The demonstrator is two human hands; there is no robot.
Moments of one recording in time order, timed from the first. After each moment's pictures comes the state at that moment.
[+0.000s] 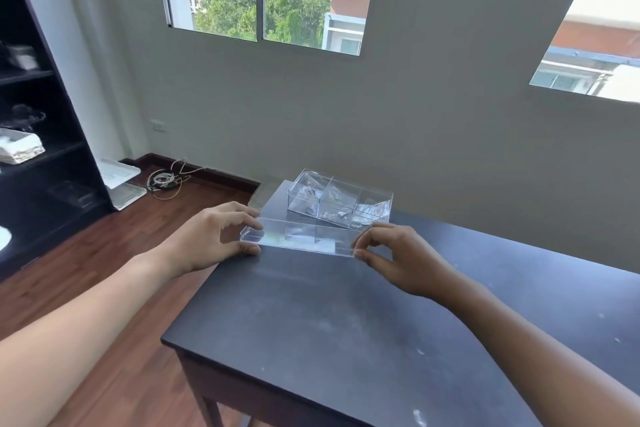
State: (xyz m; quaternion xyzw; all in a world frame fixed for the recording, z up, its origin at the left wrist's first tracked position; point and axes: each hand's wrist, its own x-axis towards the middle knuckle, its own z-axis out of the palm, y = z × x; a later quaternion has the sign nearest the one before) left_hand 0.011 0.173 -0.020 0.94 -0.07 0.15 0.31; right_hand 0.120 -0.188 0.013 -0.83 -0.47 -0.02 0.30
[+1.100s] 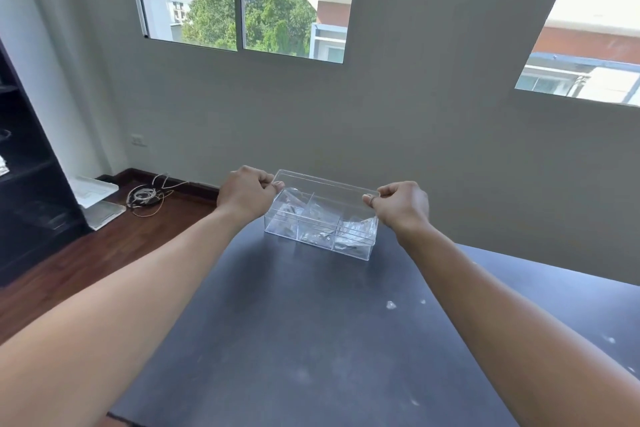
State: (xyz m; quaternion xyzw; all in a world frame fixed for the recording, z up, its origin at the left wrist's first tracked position) left_hand 0.159 0.114 0.033 0.91 0.18 0.22 0.32; right_hand 0.227 -0.150 0.050 -0.89 -0.01 -0.09 0.45
